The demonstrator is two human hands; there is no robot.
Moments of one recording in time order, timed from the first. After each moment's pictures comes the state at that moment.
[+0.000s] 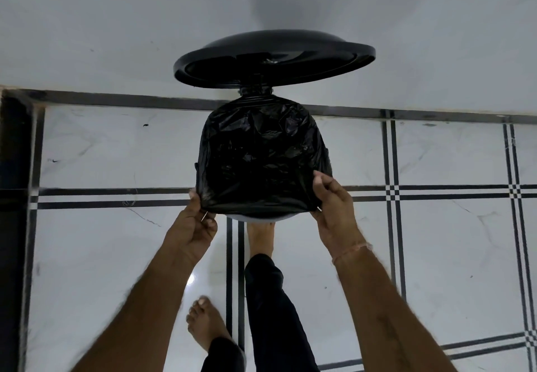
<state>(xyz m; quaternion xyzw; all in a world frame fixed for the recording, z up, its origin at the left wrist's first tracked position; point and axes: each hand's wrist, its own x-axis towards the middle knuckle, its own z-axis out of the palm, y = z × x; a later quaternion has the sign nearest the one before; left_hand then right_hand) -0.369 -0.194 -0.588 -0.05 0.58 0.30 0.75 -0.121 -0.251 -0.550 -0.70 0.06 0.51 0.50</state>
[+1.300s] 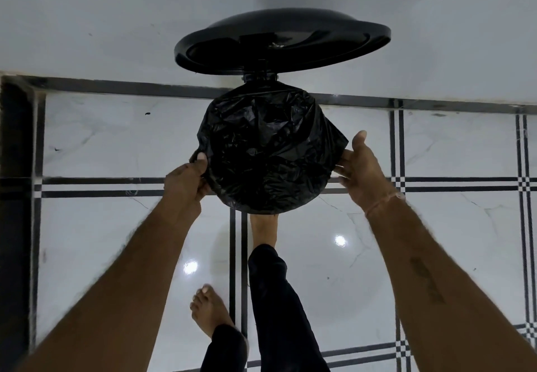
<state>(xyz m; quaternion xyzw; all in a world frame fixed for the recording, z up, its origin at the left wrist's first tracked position) -0.360 -0.136 -0.591 0.12 0.69 0.24 0.67 -0.057 -0.205 -0.549 -0.77 0.01 0.55 0.32</state>
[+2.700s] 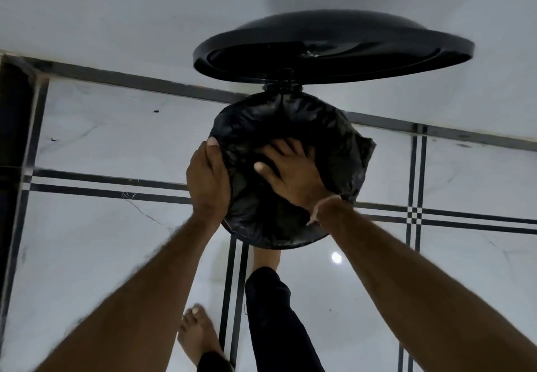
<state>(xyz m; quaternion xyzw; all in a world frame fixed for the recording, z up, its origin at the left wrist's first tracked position) -0.327 -0.123 -0.638 0.47 0.73 0.30 0.39 -0.155 -0.137 -0.631 -0.66 -0.71 0.25 -0.03</state>
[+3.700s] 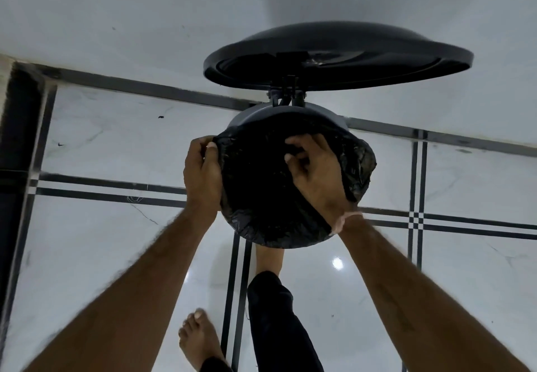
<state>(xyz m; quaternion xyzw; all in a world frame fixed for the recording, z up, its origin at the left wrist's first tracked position) -0.343 -0.108 -0.629 0.38 0.69 0.35 0.51 -0.140 -0.143 -0.593 -0.73 -0.59 0.27 0.22</state>
